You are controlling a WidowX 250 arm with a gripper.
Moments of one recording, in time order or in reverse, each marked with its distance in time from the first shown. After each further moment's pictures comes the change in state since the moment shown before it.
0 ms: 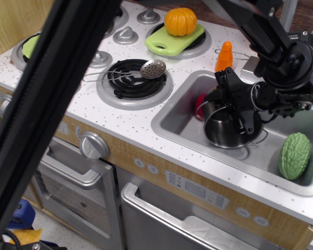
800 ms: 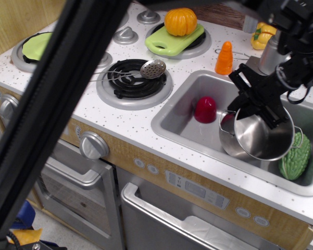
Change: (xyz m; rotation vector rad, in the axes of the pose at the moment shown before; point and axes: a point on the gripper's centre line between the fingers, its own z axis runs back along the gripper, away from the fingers) arm 0.010 -0.010 0.028 -0.241 0.269 0.094
